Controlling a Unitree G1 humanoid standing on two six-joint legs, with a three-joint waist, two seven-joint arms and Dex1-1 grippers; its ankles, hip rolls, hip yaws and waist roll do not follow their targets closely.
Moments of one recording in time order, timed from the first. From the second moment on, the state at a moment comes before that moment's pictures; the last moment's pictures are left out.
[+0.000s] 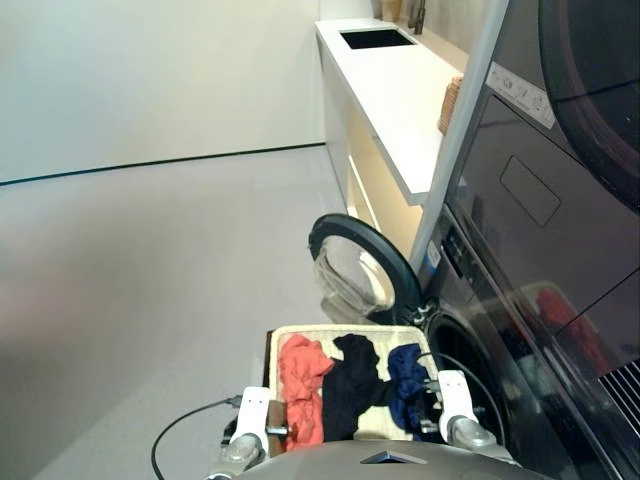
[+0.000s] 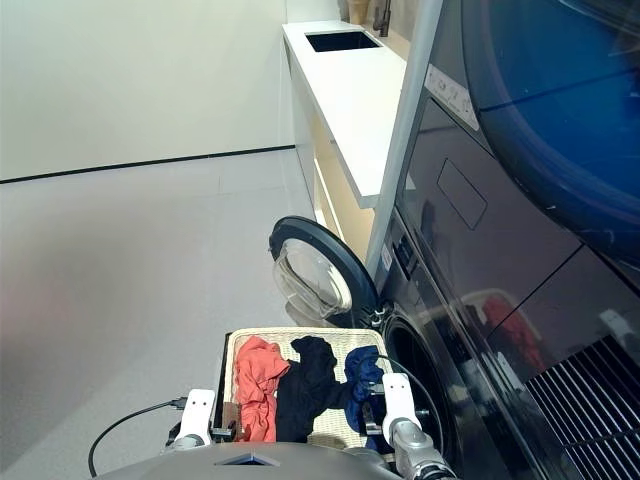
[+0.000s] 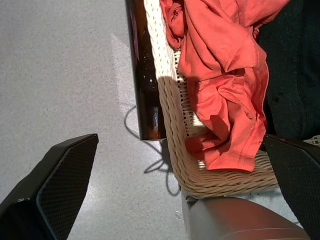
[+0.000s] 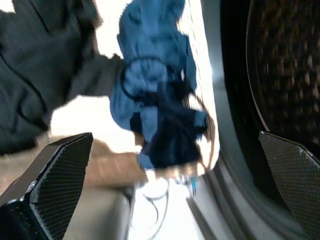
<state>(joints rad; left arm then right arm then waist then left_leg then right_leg) 0.03 0.11 -0.23 1.26 -0.18 -0.21 0.00 0.04 -0.19 0.24 1.16 0.23 -0.14 -0.01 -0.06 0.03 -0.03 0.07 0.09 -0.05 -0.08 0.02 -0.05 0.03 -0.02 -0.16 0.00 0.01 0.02</state>
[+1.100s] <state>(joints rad) -0.08 0.13 -0.29 1.24 -0.18 -0.21 -0.03 -0.05 -0.24 0.33 1.11 0.20 -0.14 0.02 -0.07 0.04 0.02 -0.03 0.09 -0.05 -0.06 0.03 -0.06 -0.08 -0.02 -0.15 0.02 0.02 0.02</state>
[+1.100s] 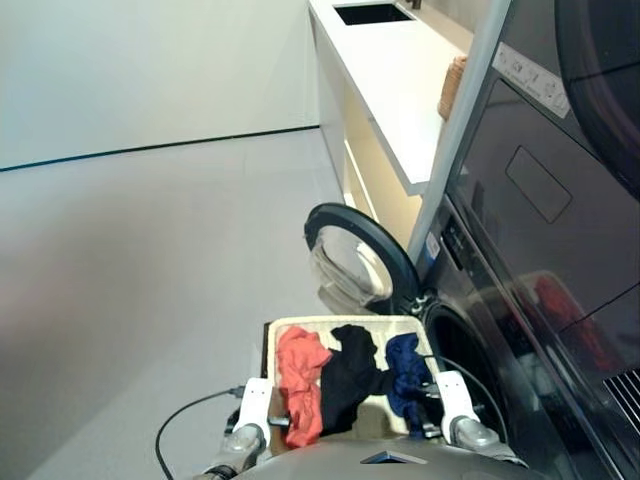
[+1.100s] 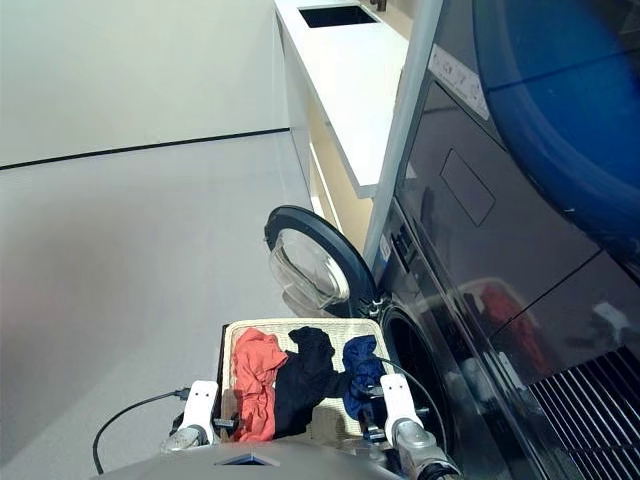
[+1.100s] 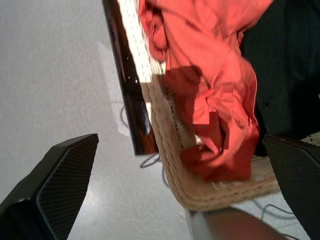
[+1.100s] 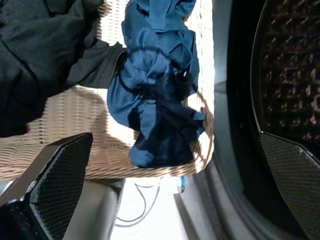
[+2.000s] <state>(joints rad) -0.60 0.20 -0.37 1.20 -0.30 -0.24 0.14 -0.52 -0.23 0.52 0.80 0.21 -0.23 -0.10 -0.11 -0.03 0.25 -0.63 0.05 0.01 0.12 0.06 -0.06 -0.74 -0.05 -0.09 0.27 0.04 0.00</state>
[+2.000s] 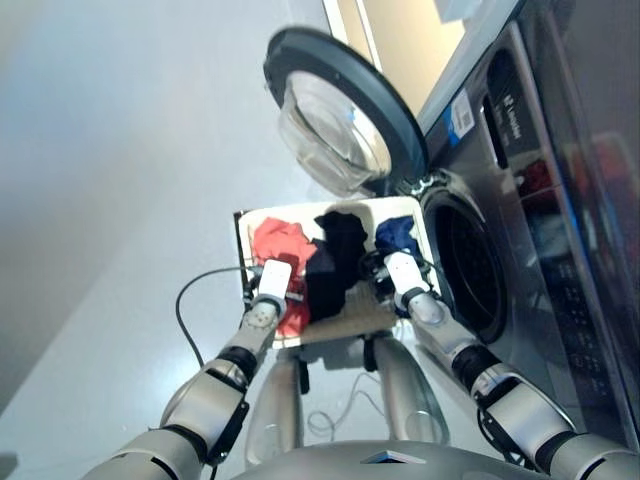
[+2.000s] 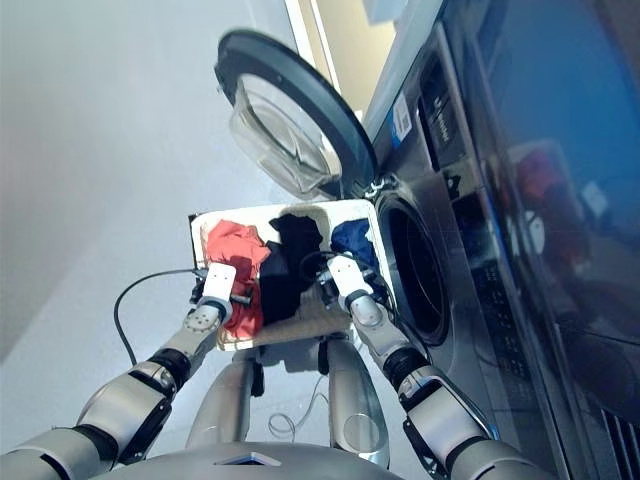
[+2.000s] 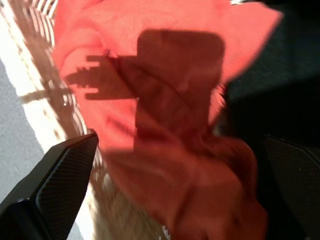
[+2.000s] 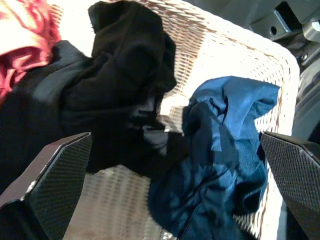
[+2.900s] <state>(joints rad) -0.86 0.37 -0.31 1.19 -0.47 -0.25 0.16 -0.55 -0.27 0.54 0.57 0.24 -0.27 -0.07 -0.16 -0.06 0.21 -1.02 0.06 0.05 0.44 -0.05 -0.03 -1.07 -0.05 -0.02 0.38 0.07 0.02</state>
